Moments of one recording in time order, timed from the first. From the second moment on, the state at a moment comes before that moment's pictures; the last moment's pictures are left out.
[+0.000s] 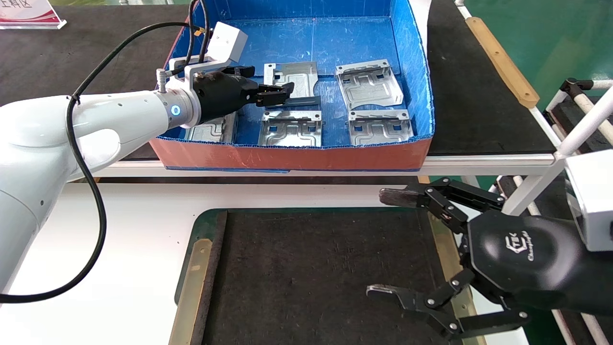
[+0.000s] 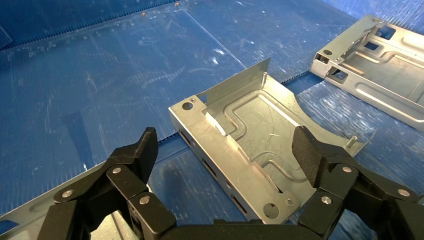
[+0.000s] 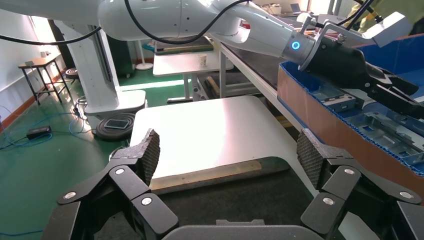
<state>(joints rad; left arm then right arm) -1.75 1.35 0.56 -0.27 1.36 0.63 -0.19 1.08 -0.57 -0.37 1.24 -0.65 -1.44 0.13</state>
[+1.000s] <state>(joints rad) -1.74 1.34 0.55 -0.28 1.36 0.64 -0.19 1.08 -0.57 -0.37 1.24 -0.65 -1.44 0.13</state>
